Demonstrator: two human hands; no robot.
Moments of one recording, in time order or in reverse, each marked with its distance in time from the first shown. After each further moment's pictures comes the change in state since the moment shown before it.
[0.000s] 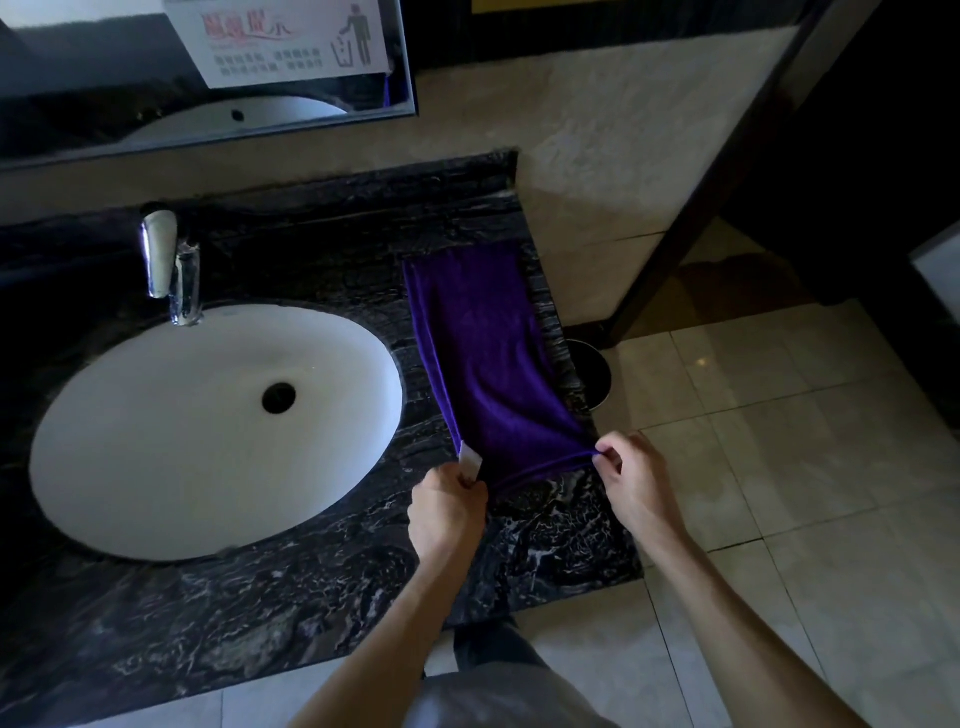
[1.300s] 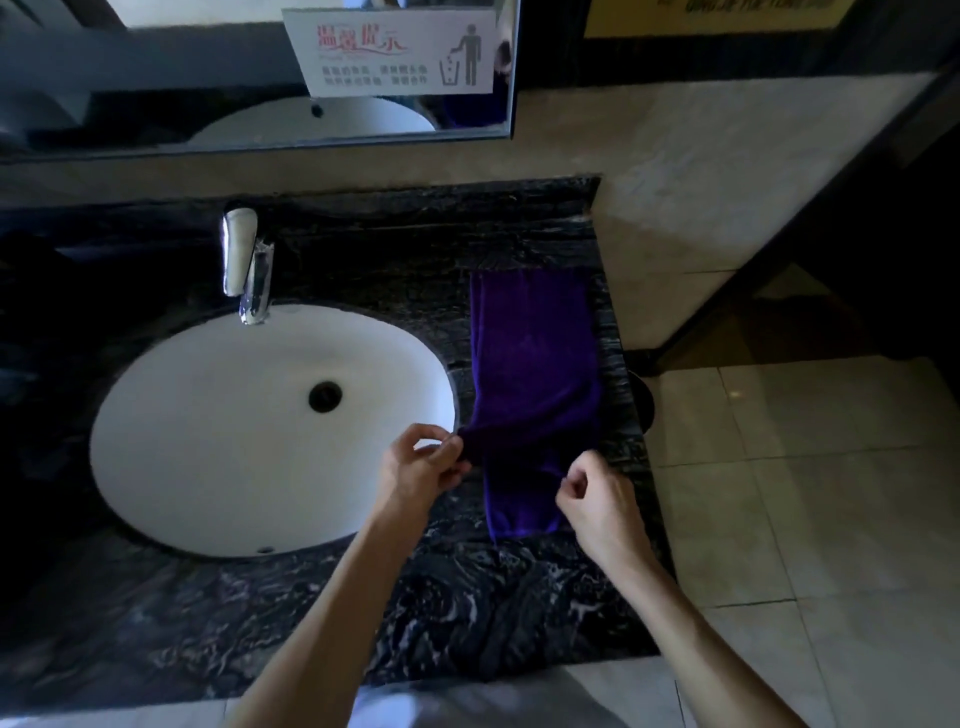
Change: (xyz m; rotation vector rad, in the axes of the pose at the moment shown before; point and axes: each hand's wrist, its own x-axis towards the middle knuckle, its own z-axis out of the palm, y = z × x) left_hand 0.080 -0.024 -0.069 -0.954 -0.181 -0.045; right_hand 0.012 -0.103 0.033 0.069 -0.278 0.070
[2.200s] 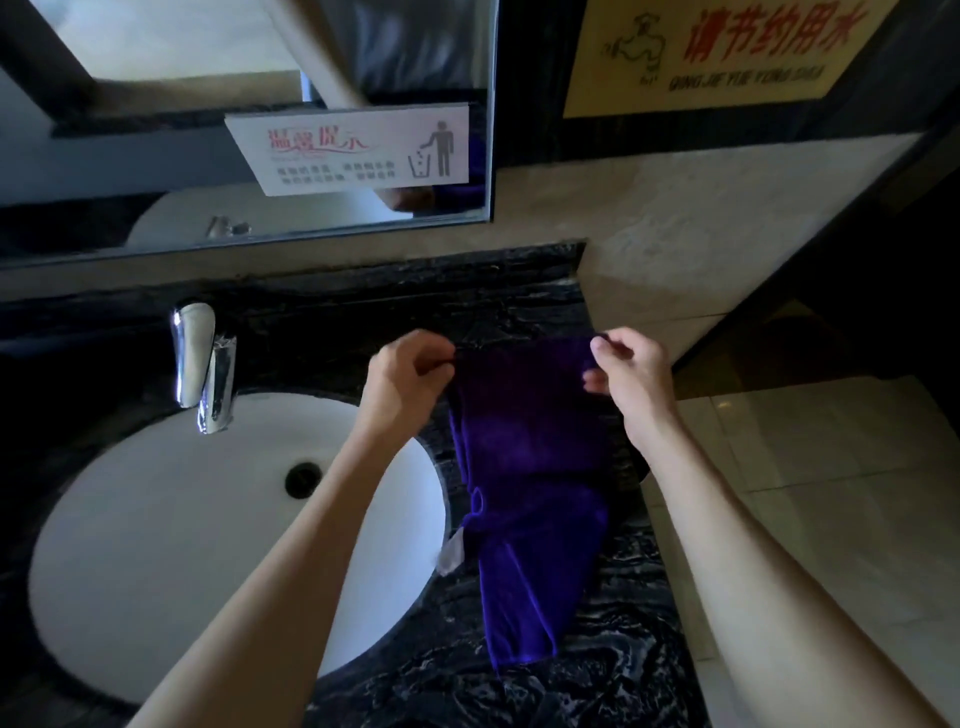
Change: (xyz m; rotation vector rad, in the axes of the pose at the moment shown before) left_hand 0.128 0.158 0.045 0.718 -0.033 0.618; right_hand 0.206 -0.086 -0.092 0.609 0.219 0.088
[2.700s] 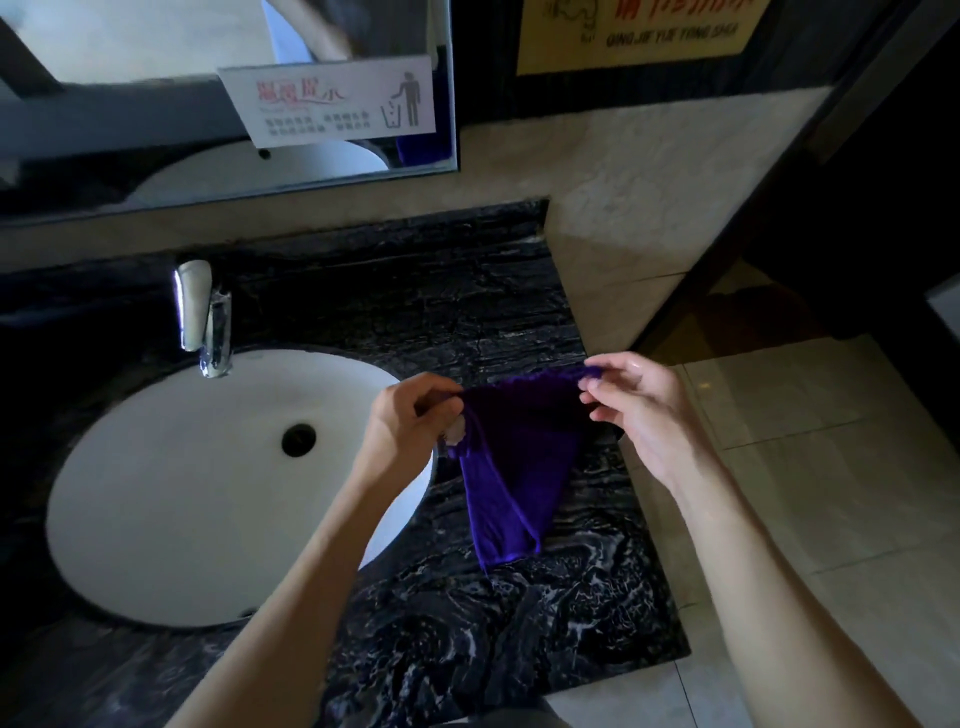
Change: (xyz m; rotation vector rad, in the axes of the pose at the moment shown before) left_hand -0.127 0.010 0.005 -0.184 -0.145 0.014; right_hand -0.124 0.030 -0.064 0.257 -0.178 0.012
